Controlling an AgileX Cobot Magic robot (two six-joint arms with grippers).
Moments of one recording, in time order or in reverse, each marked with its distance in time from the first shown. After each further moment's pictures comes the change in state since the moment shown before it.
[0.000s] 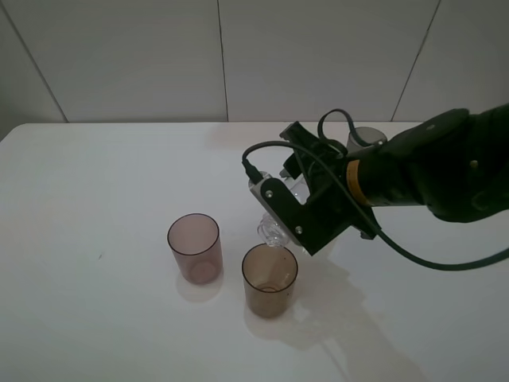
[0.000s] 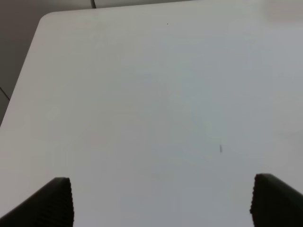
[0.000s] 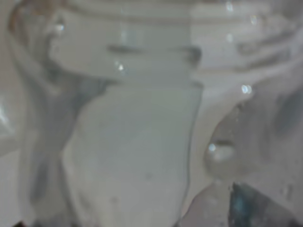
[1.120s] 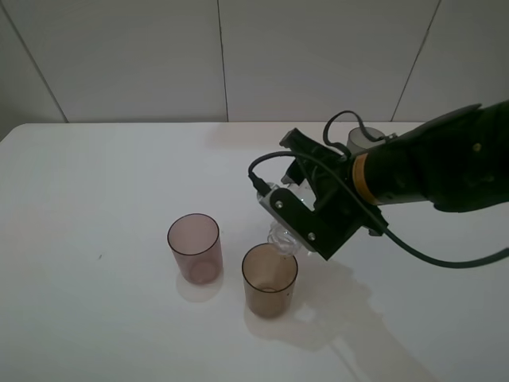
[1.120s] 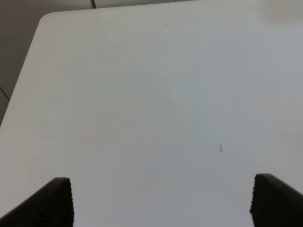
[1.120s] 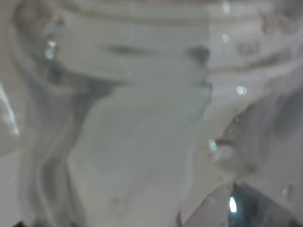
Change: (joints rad) left arm 0.000 0.000 0.000 0.000 0.000 0.000; right arm -0.046 -0.001 0.000 0.153 -0.069 -0.293
